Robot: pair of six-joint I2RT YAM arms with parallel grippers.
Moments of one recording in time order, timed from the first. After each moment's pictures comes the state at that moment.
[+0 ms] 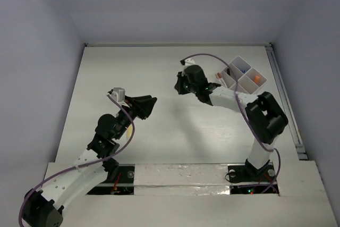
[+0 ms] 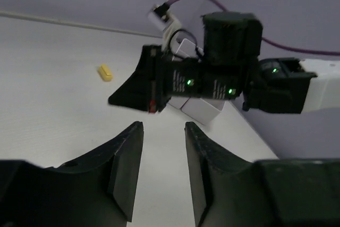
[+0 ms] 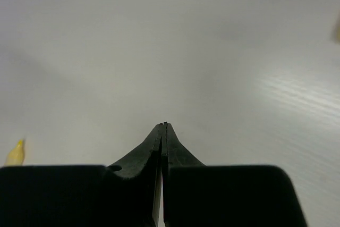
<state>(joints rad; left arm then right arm) -0.60 0.59 0.30 0.46 0.02 -0.55 0.64 1.78 1.17 0.11 0.05 0.36</state>
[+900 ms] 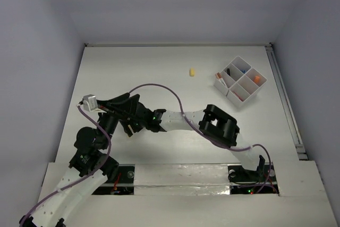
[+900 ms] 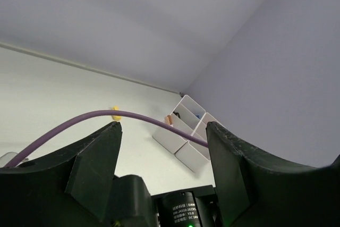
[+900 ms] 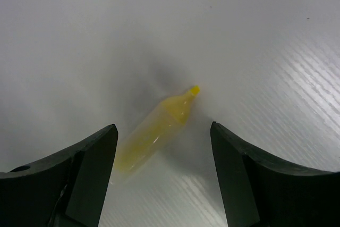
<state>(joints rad) -0.60 0.26 0.42 0.14 -0.20 -0.62 1.17 2.24 1.64 -0.10 0.10 0.40</state>
